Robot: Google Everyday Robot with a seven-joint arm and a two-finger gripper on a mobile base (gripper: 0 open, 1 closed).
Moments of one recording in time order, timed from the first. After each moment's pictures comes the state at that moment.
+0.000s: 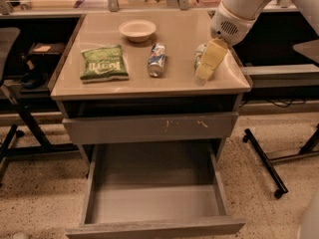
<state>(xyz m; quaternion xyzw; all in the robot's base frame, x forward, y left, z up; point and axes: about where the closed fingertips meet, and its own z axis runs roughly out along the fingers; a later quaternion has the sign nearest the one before) 0.609 -0.139 0.912 -0.53 0.83 0.06 0.14</state>
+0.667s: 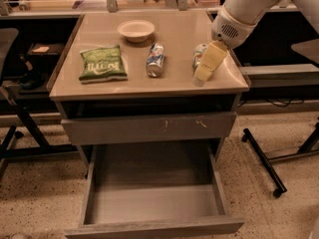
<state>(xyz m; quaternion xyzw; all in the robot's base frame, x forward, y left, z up) 0.614 -0.136 0.908 -0.51 0.84 0.07 0.17</state>
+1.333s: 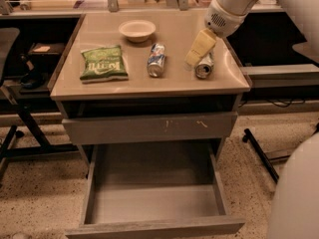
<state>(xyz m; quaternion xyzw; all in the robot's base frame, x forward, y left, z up) 0.664 -0.136 0.913 -0.44 0.88 0.04 0.19</state>
